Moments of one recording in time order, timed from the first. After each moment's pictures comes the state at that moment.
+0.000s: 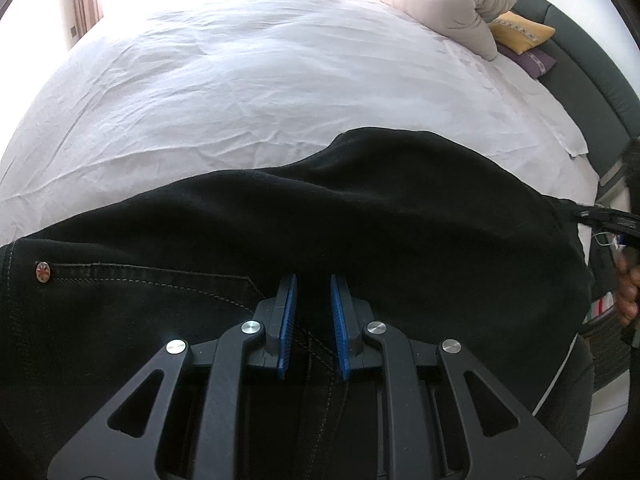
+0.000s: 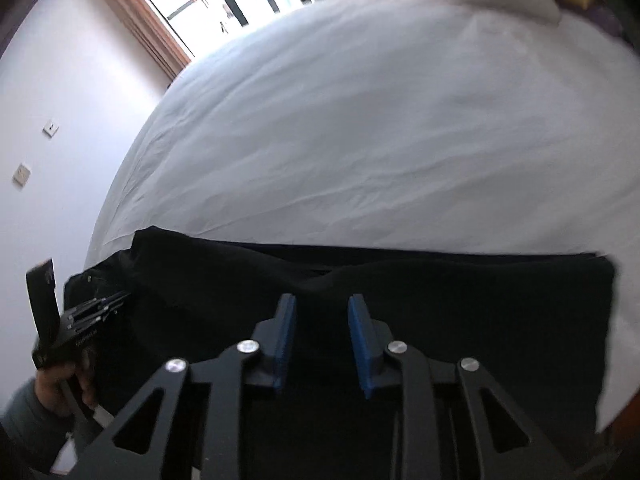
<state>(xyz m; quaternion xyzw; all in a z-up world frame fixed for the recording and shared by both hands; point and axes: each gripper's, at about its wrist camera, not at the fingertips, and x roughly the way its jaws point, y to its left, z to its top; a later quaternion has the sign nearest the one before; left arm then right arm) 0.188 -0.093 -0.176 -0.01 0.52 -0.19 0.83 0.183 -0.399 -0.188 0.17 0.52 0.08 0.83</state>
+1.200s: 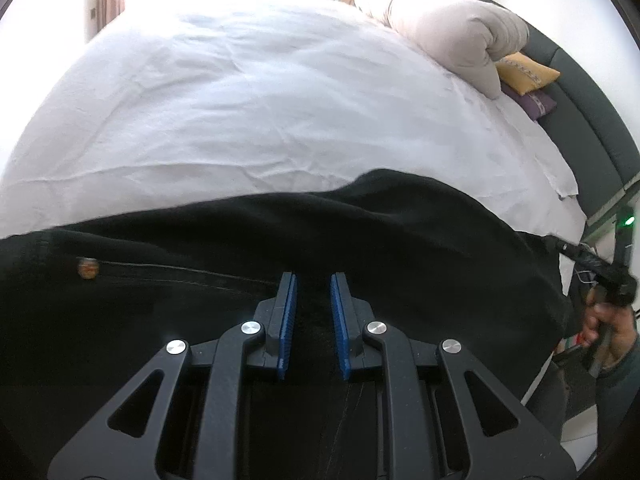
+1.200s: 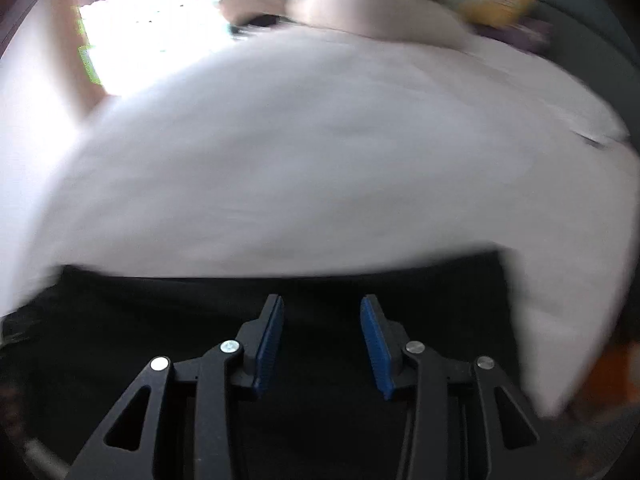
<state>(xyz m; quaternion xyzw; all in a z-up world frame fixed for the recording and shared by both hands) 0.182 -0.034 -0.150 -0.07 0.49 -0.18 0.85 0.152 -0.402 -0.171 0.12 0.46 -0.04 0.88</state>
